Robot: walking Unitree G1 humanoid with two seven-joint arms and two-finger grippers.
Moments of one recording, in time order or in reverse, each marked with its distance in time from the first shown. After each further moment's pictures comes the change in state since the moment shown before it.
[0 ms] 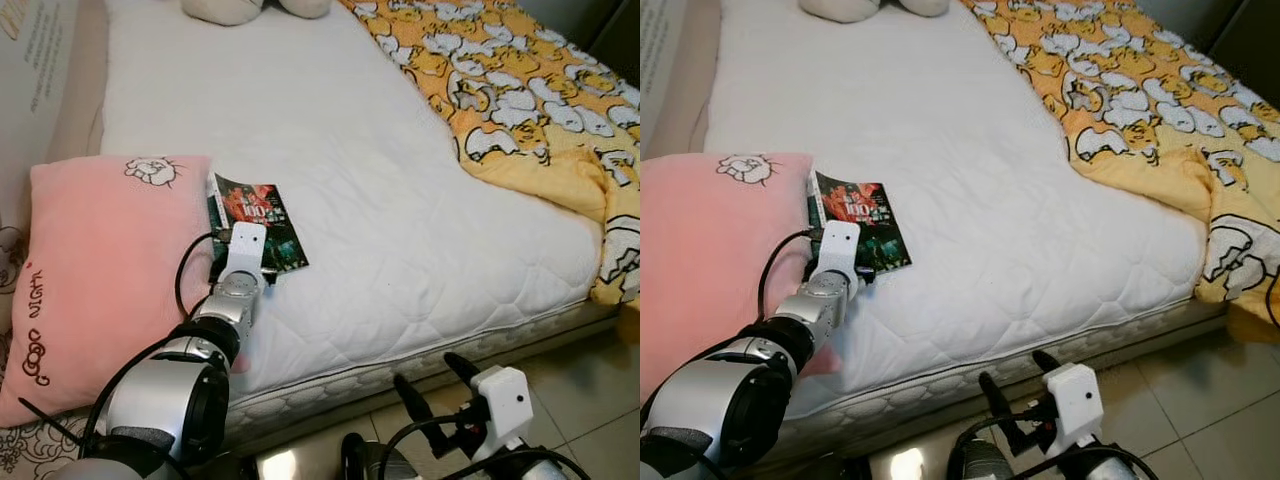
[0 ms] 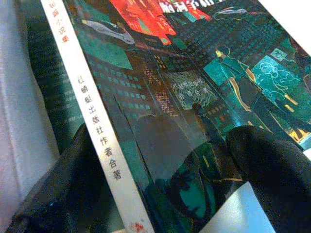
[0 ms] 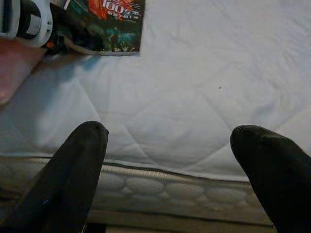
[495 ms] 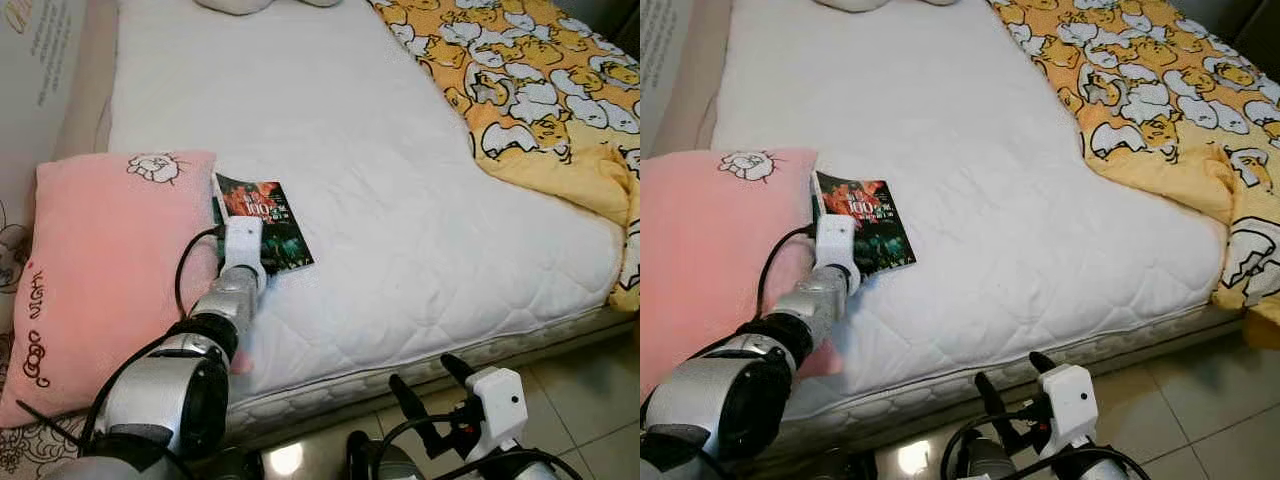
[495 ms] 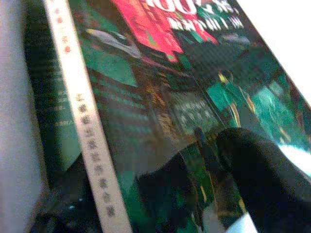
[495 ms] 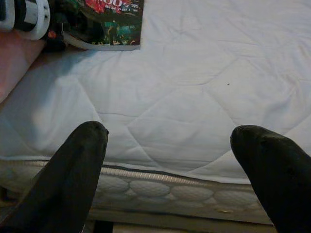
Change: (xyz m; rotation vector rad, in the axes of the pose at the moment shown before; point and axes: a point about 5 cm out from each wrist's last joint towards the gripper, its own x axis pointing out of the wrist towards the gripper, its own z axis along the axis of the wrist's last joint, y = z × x) left arm 0.001 0.003 0.008 -0.226 -0.023 -0.067; right arm 0.001 0.006 -0.003 0.021 0.005 -0.017
